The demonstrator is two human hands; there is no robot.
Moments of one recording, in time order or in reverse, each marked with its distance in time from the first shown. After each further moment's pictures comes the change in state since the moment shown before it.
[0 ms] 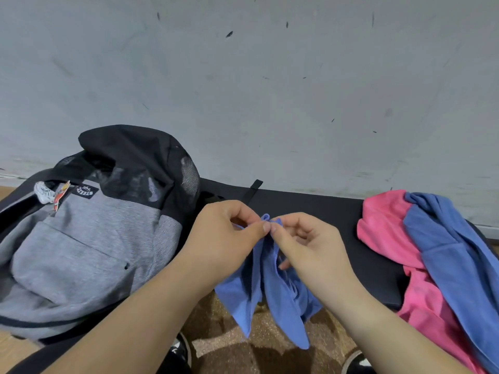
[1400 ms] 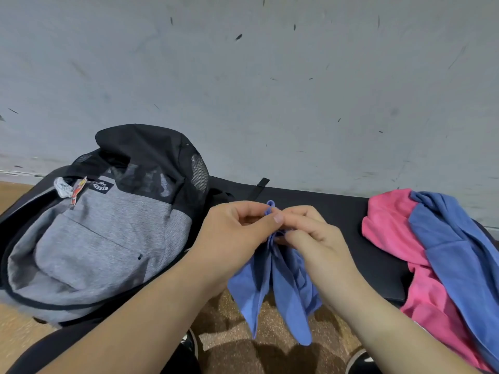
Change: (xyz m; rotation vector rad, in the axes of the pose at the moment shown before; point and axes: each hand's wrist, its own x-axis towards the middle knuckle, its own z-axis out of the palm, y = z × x) left_hand -0.022 0.007 0.002 -0.390 -0.084 -0.073; right_hand -0.015 -0.010 0.005 0.054 -0.092 -0.082
